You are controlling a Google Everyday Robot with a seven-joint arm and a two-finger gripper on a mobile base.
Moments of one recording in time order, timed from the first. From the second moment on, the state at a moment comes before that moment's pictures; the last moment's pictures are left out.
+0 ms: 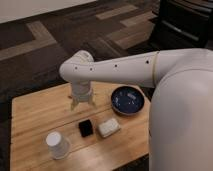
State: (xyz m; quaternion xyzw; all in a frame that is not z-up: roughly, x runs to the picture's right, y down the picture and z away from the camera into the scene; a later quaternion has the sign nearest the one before) arm -0.106 0.102 0.703 -0.26 0.23 0.64 0.68
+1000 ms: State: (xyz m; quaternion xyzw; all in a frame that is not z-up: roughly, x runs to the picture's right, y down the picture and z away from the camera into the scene) arm -0.106 0.102 0.703 -0.26 0.23 0.64 0.68
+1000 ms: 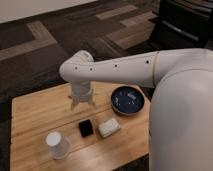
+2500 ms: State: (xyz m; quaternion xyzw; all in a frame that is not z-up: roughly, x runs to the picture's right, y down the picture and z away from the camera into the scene) arm -0.264 0.158 0.604 -0.30 0.08 0.28 0.91
